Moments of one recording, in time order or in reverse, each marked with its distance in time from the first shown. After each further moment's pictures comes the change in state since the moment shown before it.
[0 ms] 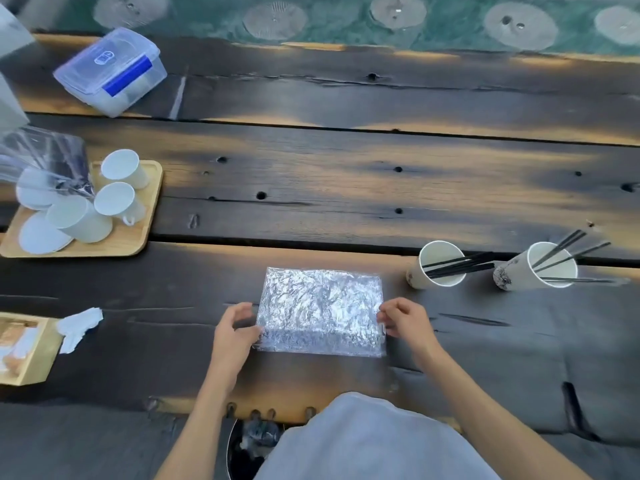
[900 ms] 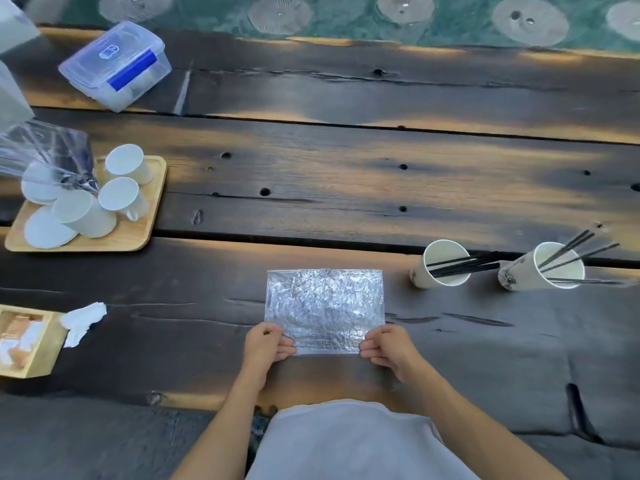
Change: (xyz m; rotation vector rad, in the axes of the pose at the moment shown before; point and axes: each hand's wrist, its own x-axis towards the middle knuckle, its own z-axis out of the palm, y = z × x) left_hand 0.002 -0.020 0.048 -0.020 -0.024 -0.283; right_hand 0.002 0.038 0.029 -0.081 -0.098 0.331
